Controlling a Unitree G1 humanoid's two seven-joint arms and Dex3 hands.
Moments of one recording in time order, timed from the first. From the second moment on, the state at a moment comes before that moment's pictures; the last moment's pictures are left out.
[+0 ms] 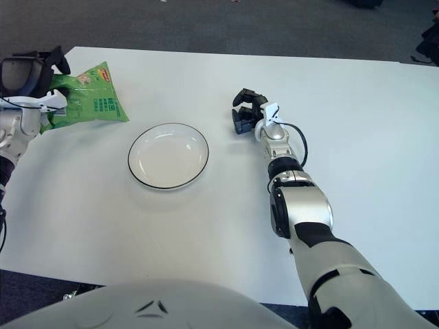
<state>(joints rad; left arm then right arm) -0.70 0.78 -0.25 0.63 0.72 -0.20 0.60 -0.84 -0.19 -0.08 1.19 0.00 -0.25 0.16</state>
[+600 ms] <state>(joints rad) -0.69 0.78 -0.22 0.52 0.72 -0.47 0.63 -0.85 -0.19 -0.07 1.19 0.00 -0.25 0.15</state>
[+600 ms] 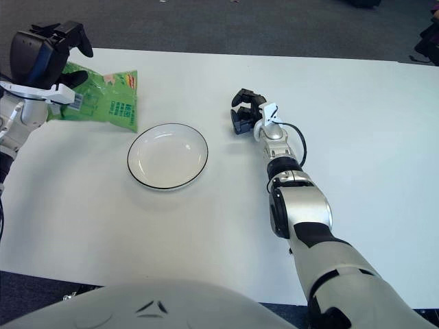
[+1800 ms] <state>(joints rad) -0.71 0.77 -0.19 0.51 0.74 -0.69 0.60 -0.84 -0.20 -0.04 1.18 -0.02 -0.24 0.16</state>
